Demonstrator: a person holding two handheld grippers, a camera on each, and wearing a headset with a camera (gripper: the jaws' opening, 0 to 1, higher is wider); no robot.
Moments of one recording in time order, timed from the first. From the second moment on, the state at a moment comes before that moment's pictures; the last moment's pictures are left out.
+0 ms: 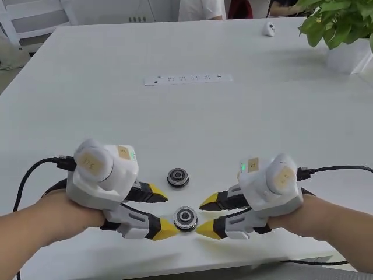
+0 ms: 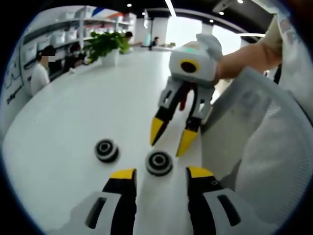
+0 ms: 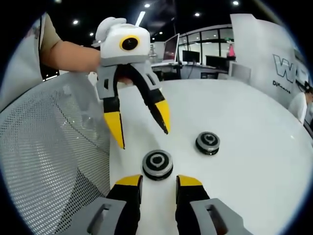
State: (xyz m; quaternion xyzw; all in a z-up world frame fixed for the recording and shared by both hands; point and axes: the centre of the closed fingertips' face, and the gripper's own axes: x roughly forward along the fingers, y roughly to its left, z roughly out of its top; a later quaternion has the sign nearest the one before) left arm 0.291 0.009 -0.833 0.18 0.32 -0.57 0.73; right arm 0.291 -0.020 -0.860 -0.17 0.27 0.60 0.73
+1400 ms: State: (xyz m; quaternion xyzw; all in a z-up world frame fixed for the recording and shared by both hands) left arm 0.298 -0.014 -0.851 0.22 0.30 -0.56 0.74; right arm 0.290 -0.019 -0.864 -0.17 0.27 0.60 0.73
